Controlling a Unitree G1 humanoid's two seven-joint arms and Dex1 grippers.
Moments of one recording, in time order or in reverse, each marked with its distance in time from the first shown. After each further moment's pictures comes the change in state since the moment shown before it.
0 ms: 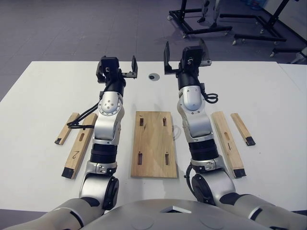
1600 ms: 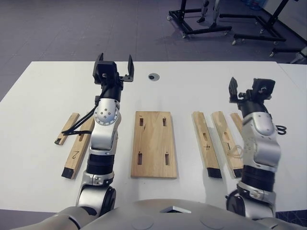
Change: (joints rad) left arm 0.144 0.016 -0.018 -0.190 0.084 -0.070 0.022; right arm 0.406 -0.400 -0.448 -0.262 0.387 0.333 0.392
